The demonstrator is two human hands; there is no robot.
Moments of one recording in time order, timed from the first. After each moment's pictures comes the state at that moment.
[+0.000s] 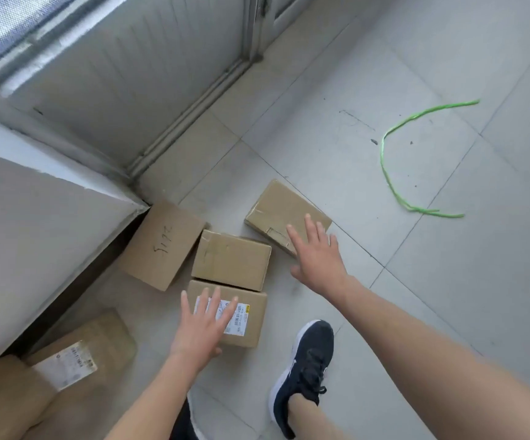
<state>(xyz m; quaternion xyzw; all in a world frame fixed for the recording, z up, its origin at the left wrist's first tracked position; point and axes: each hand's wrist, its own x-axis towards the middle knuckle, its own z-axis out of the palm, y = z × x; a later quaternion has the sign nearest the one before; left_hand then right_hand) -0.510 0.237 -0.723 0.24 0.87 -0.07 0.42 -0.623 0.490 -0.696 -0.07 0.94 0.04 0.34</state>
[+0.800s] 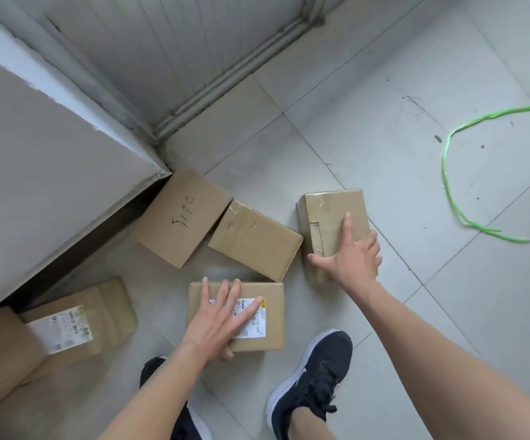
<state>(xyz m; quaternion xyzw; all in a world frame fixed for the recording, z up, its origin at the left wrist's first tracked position) -0.490 0.242 -0.789 0.26 0.87 -0.04 0.41 -0.625 0.499 -0.789 0.17 0.94 -0.03 0.30</state>
